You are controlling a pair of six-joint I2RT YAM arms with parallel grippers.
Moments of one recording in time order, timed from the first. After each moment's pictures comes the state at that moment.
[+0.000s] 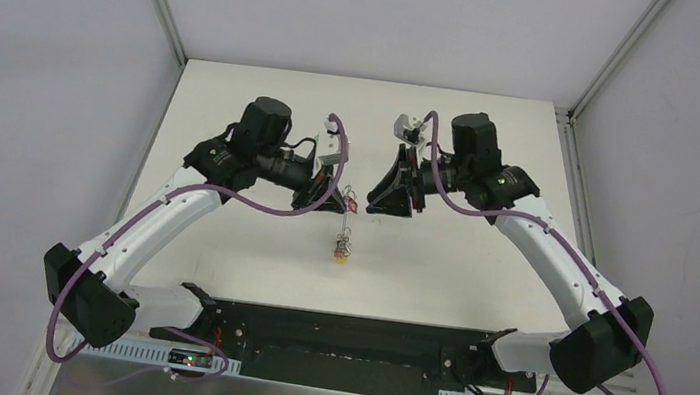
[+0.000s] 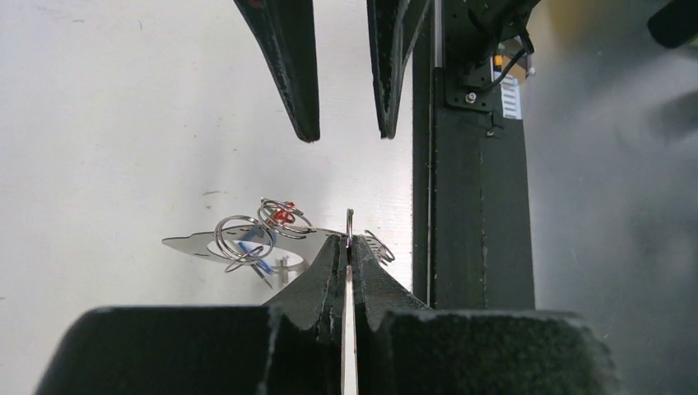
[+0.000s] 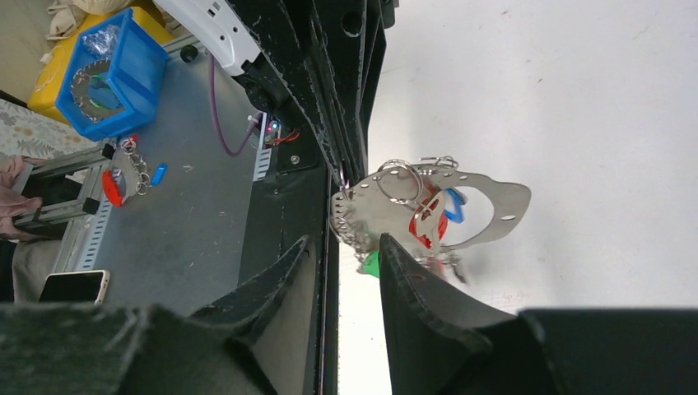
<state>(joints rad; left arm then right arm) -0.55 1.21 1.20 -0.60 0.91 0.33 0.55 1.34 1.26 -0.49 -1.11 -0.14</state>
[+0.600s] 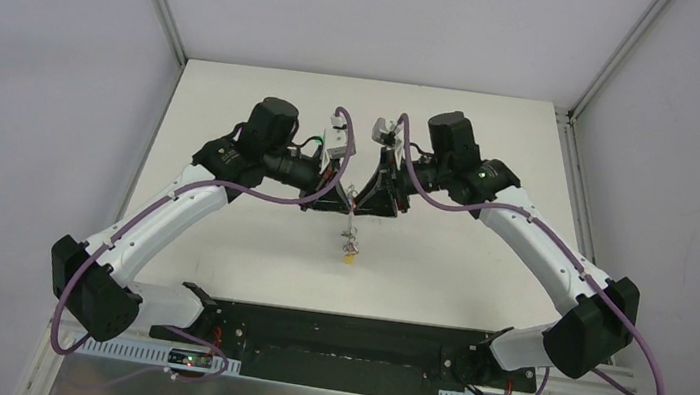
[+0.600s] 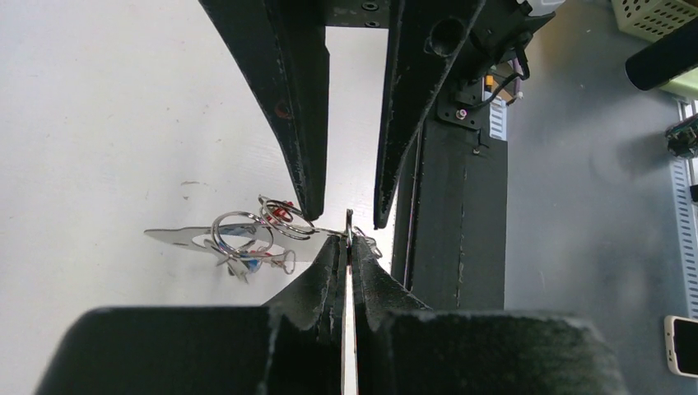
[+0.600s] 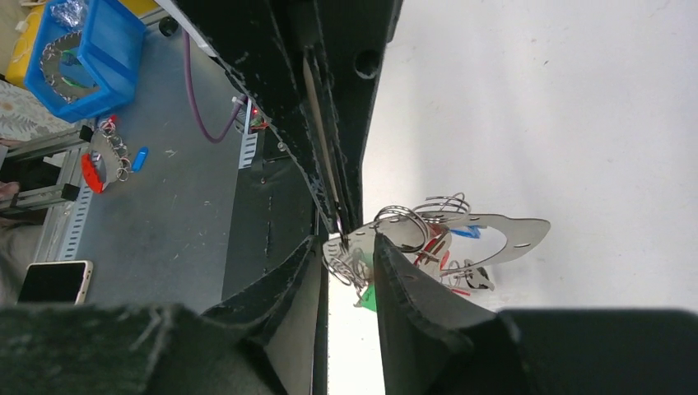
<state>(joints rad) -0.57 1.24 1.20 -0.55 0.87 0.17 0.63 1.42 1.30 -0.53 -1.01 -0.19</state>
